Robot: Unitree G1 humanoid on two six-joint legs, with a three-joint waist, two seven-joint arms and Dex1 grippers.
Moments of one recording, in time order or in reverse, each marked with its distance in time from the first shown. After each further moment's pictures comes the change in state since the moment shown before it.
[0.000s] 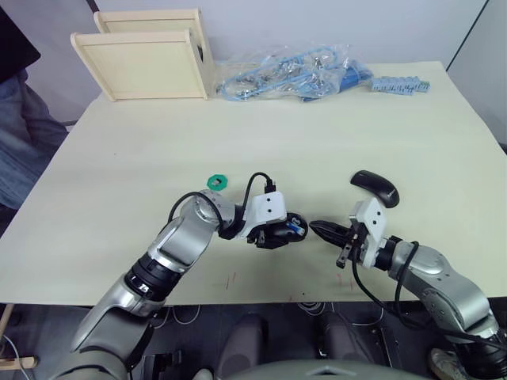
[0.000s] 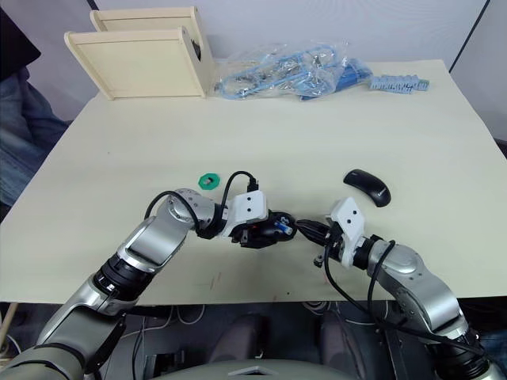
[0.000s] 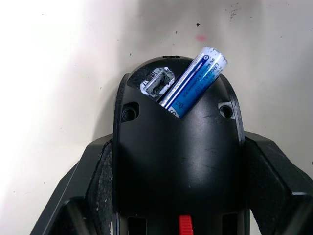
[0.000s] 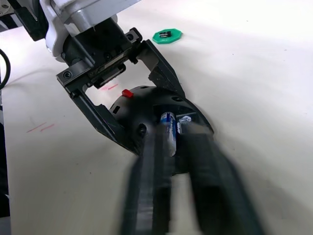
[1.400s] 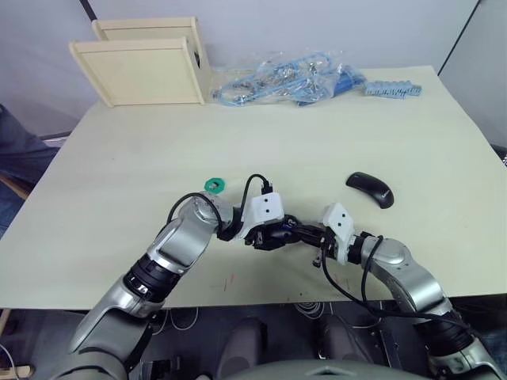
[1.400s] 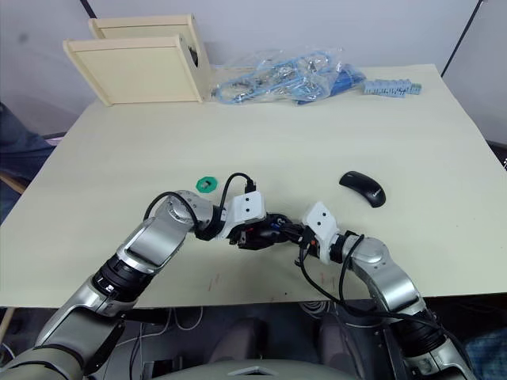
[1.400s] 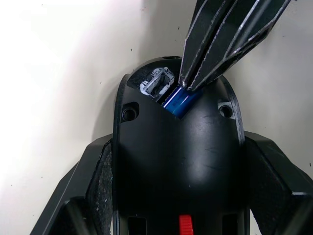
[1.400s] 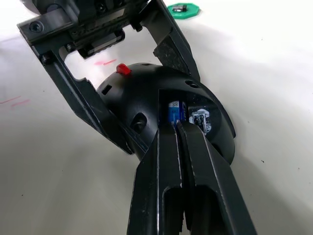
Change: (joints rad) left arm 0.008 0.001 -0.001 -0.010 0.000 0.042 0.003; right arm -0.094 0.150 0.086 0.224 -0.192 -0.056 0.097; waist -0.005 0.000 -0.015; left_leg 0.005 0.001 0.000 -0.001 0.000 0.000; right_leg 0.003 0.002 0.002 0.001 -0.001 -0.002
